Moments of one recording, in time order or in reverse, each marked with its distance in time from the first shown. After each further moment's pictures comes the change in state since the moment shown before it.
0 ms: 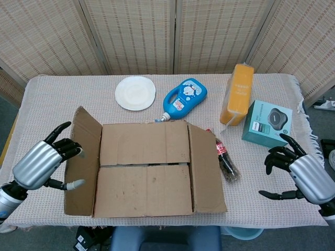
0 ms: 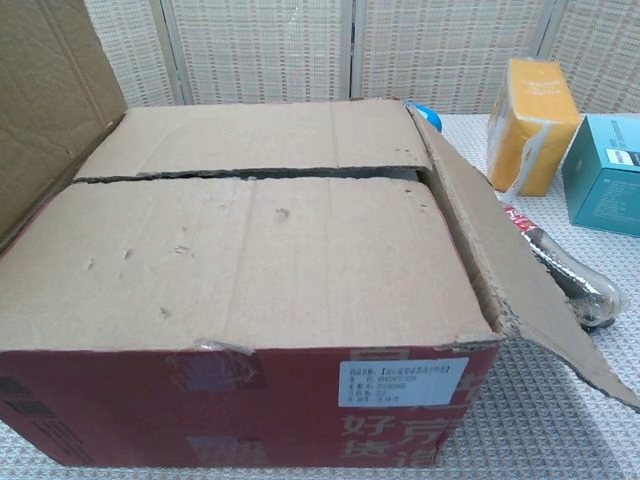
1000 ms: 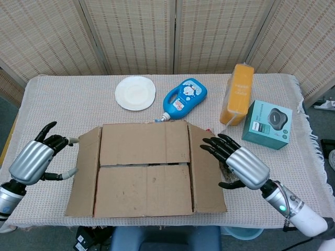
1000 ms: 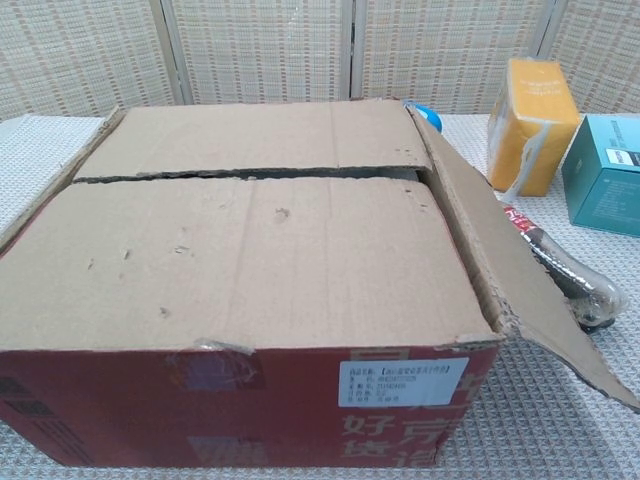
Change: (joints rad) left arm 0.070 -0.113 -0.039 0.035 -0.139 -0.054 0.091; right arm 0.282 -0.183 0.118 -0.124 0.102 -0.398 -0.192
